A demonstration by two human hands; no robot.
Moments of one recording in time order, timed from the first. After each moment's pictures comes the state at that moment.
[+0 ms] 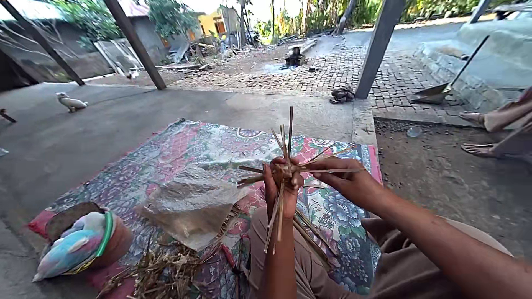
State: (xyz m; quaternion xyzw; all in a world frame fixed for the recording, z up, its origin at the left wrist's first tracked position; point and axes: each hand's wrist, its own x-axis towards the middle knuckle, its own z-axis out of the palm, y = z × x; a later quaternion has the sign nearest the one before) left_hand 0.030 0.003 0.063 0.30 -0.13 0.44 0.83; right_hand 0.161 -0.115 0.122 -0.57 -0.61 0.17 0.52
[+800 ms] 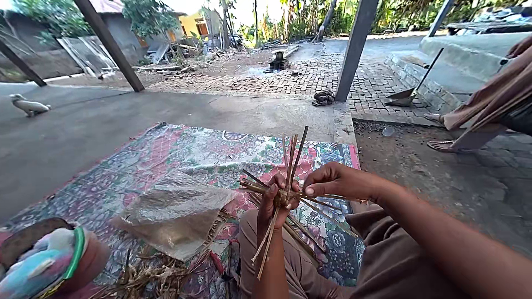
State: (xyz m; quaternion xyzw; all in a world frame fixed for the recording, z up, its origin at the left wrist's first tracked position) left_hand 0.022 0.003 0.032 0.26 -0.26 0.28 0.89; right_hand 0.184 -0.122 0.143 -0.54 -0.67 0.38 0.35
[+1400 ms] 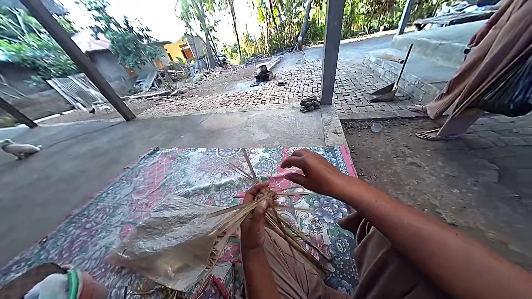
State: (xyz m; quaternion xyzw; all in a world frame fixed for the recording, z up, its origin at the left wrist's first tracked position) left_hand -0.025 0.031 0.025 0.54 0.00 0.47 0.70; right_hand 0.155 -0.078 0.143 -0.68 -0.66 0.01 0.32
